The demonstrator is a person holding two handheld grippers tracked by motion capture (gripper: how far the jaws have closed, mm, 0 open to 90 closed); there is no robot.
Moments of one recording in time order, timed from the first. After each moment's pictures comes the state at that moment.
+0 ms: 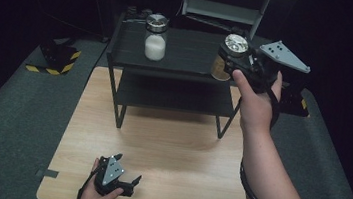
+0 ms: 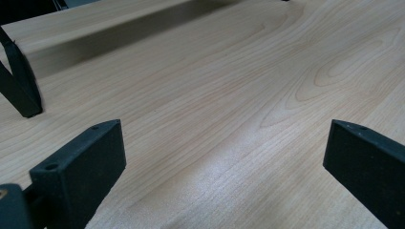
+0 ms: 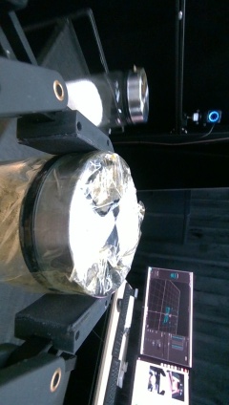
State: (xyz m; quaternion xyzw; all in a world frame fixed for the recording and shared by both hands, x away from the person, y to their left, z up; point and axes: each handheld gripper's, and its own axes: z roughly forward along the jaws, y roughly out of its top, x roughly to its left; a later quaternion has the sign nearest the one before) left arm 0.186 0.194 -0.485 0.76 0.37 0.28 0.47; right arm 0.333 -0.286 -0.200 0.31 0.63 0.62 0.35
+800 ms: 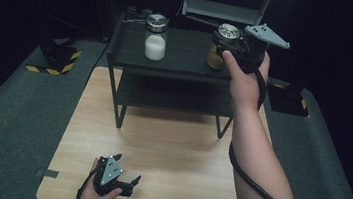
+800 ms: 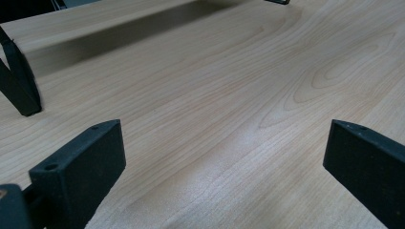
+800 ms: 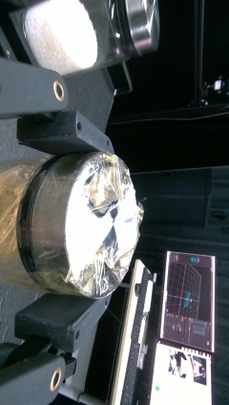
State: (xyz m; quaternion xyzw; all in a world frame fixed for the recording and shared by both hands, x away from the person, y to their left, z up) left arm 0.186 0.198 -0.486 0.75 0.37 0.27 0.47; right arm 0.383 -0.257 -0.190 0.35 0.64 0.58 0.36
